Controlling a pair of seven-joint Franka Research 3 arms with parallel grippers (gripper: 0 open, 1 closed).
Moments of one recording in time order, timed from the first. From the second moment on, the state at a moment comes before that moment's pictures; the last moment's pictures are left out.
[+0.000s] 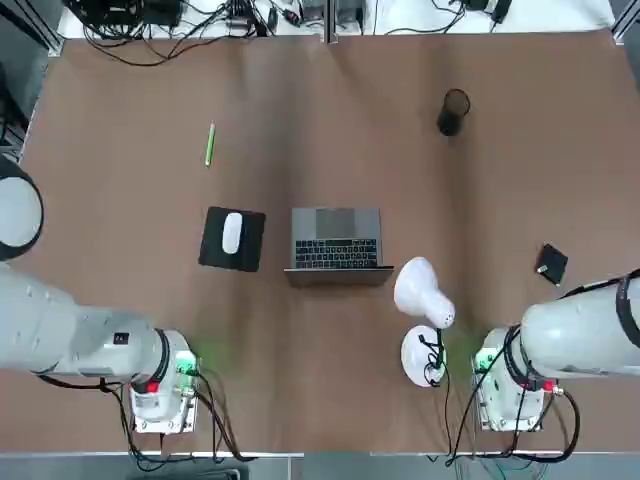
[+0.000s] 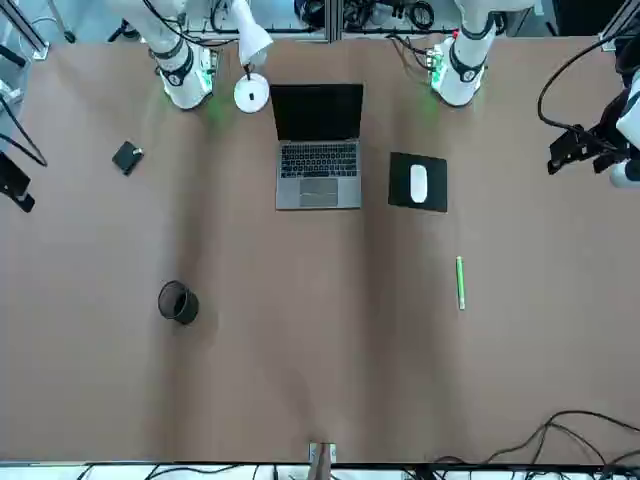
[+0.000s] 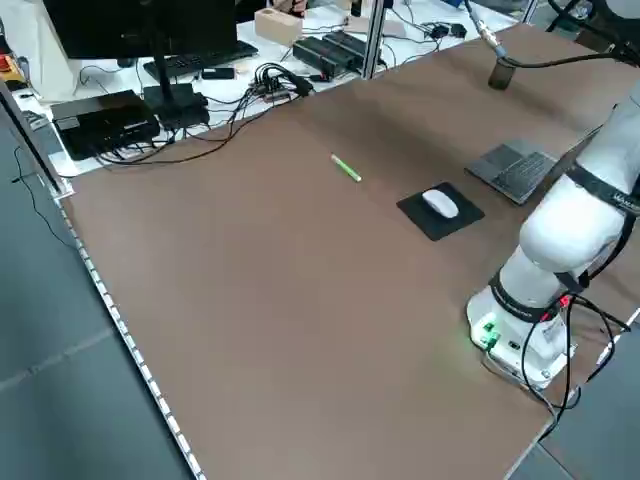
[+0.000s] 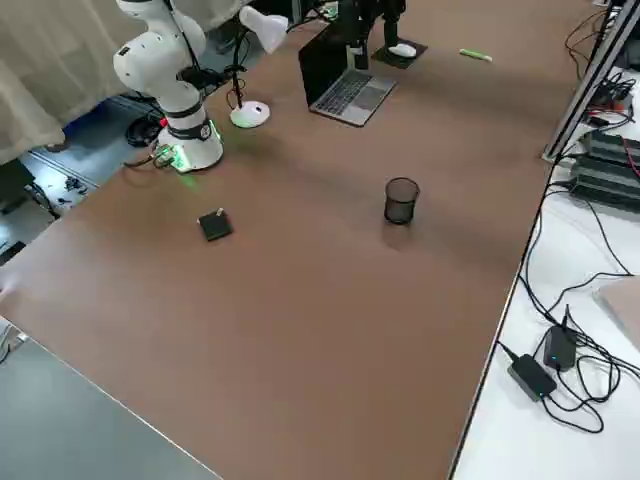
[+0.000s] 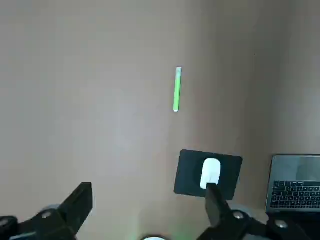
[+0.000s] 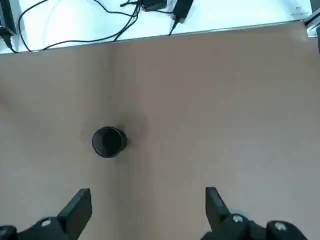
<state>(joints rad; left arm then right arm) -0.03 0.00 0.00 -1.54 -0.01 1.49 -0.04 -0.07 0.02 0.00 -1.47 -0.05 1.70 0.06</state>
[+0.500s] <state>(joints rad) -0.04 0.00 0.00 -1.55 -0.01 1.47 -0.11 -0.07 0.02 0.00 -1.47 -0.05 1.70 0.06</state>
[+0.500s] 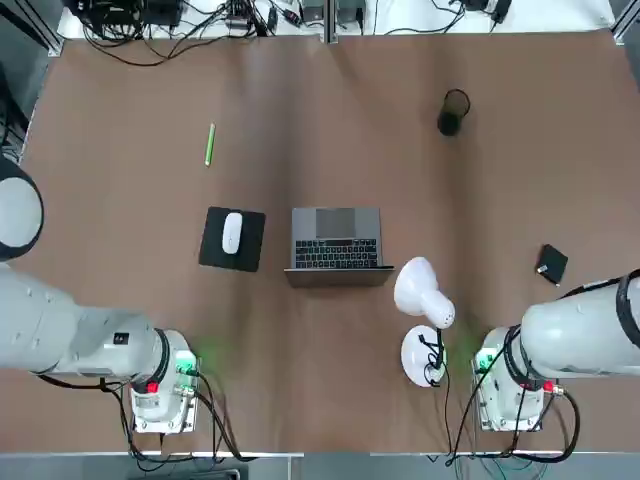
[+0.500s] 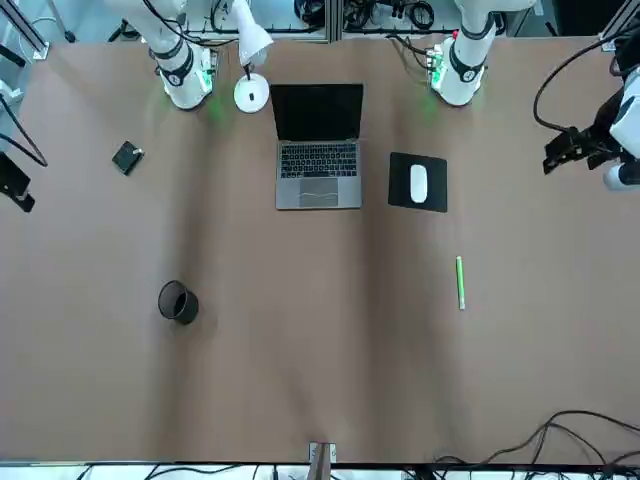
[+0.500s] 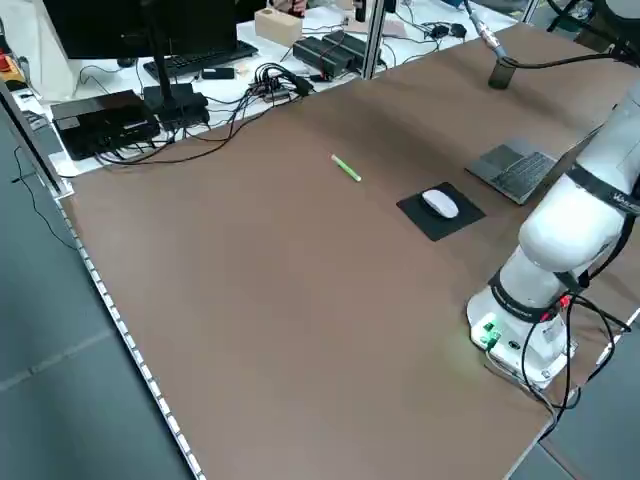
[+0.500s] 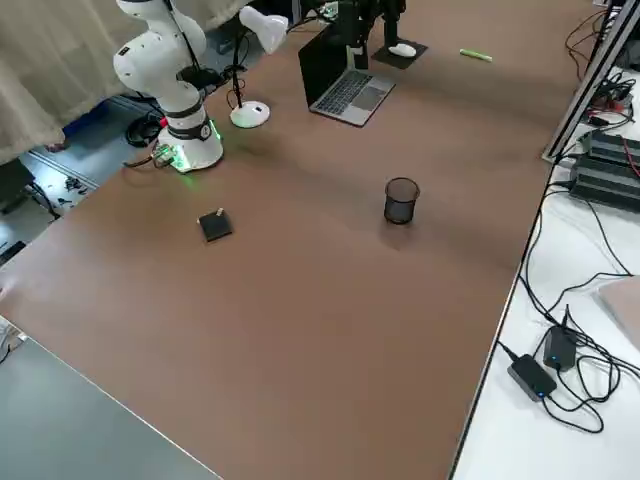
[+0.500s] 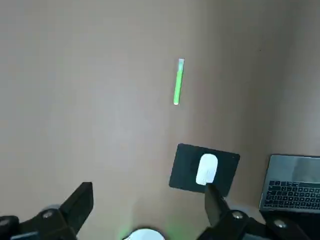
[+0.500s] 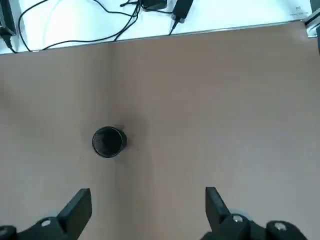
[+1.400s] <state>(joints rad) -0.04 0.09 0.00 -1.94 -0.01 1.97 -0.07 -0.07 0.02 0.00 -1.47 -0.05 1.70 0.06</state>
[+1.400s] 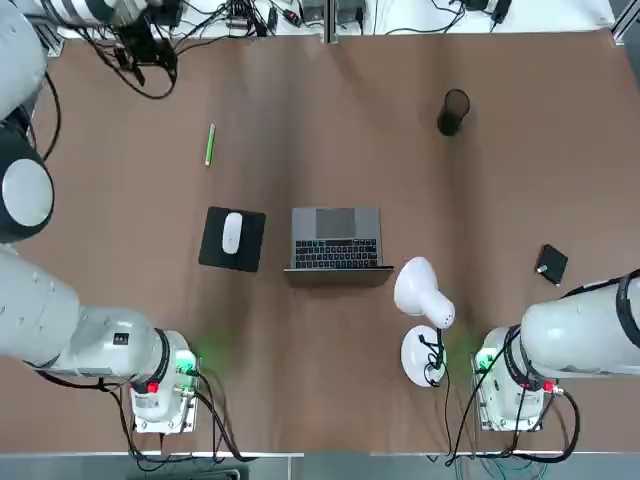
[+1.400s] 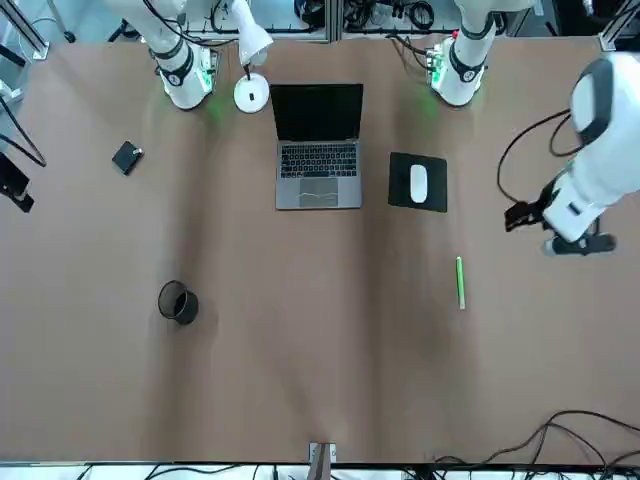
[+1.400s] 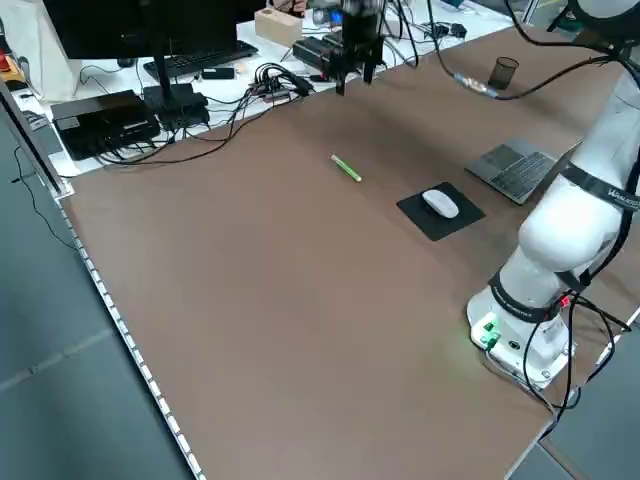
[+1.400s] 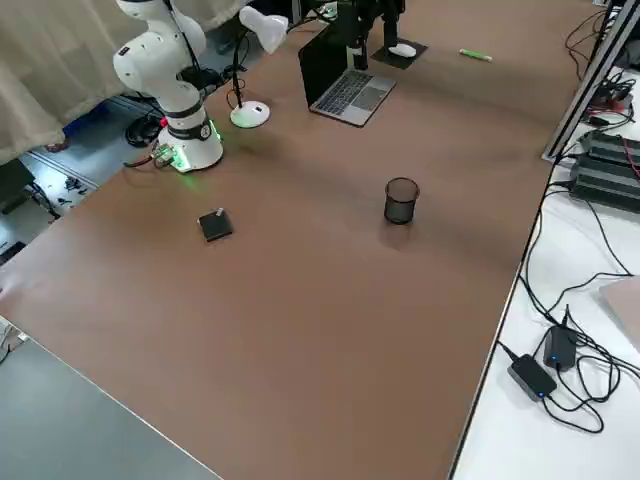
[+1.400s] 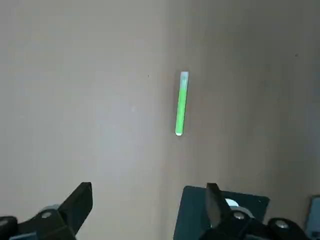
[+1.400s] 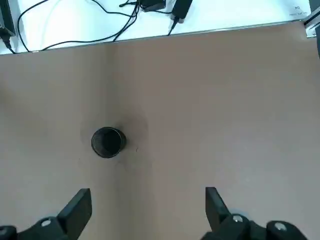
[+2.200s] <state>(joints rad) -0.07 0.40 -0.01 -2.17 -0.01 2.59 -0.07 -0.07 0.02 0.00 -1.47 -0.05 1.70 0.06</state>
